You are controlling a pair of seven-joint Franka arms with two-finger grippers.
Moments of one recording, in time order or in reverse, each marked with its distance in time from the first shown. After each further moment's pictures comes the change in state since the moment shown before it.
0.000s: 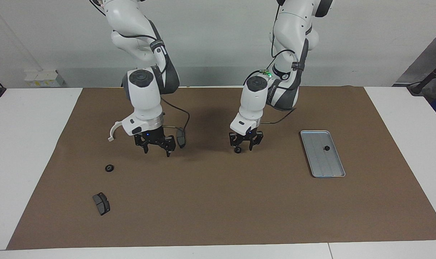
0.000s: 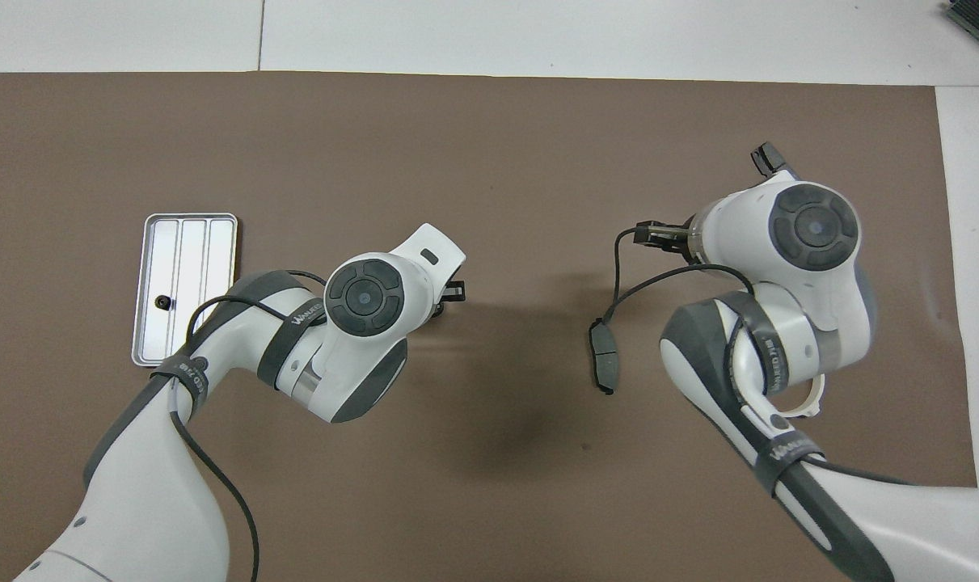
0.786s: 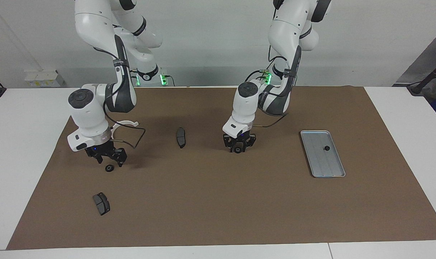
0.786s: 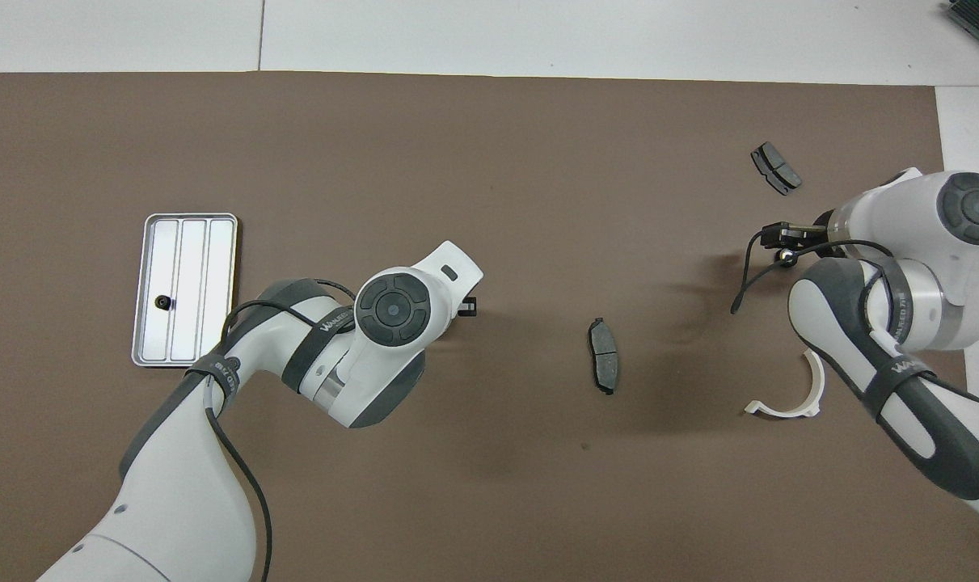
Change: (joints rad) left arm -0.035 0.028 0.006 -0.009 0.023 -0.004 0.001; right arm -0.293 0.124 0.001 0.007 0.022 0.080 -0.356
